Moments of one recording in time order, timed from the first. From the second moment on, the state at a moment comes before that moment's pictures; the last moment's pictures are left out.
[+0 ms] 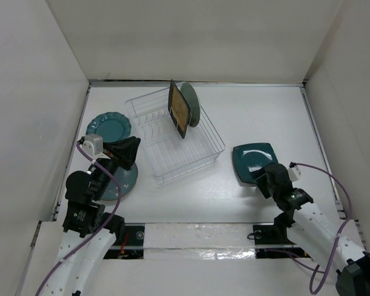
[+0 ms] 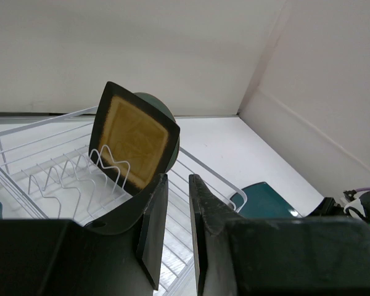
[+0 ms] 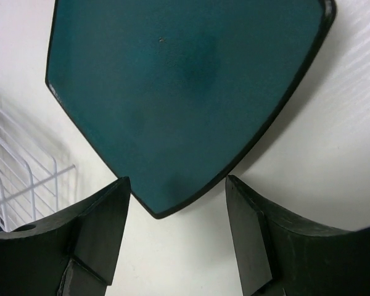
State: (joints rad) left arm -0.30 0.34 0.60 -0.03 0.19 -0.39; right arm 0.42 0.63 0.27 -0.45 0.35 1.28
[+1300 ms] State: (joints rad) left arm -0.30 0.36 0.60 -0.03 0.19 -0.38; right arm -0.25 1.46 0.41 0.39 -0.30 0.91
